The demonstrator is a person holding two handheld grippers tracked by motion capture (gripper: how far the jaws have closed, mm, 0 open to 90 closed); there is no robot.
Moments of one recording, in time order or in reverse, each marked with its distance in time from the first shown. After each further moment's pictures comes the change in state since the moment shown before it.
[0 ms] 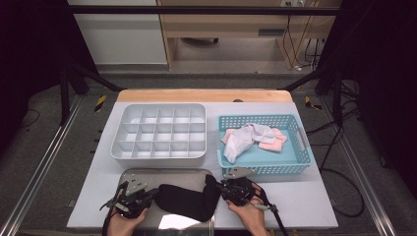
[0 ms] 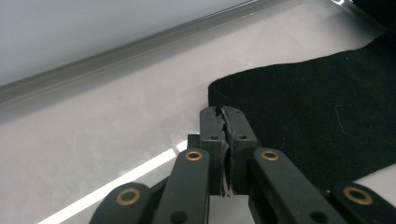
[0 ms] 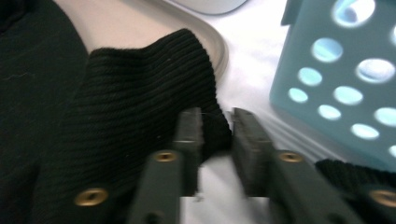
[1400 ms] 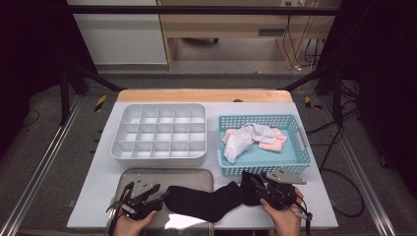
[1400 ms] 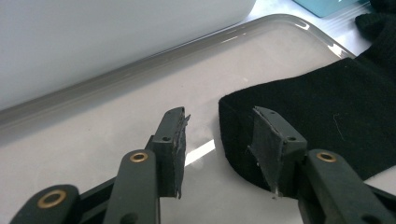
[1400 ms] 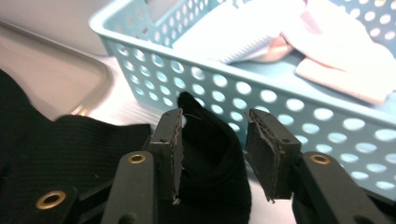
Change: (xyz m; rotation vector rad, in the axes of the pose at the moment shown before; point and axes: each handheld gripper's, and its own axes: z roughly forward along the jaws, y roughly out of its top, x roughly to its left) left arm -0.017 0.006 0.004 -0.071 -0.019 0.026; right arm -0.043 -0.025 -0.089 -0.175 -0.260 0.081
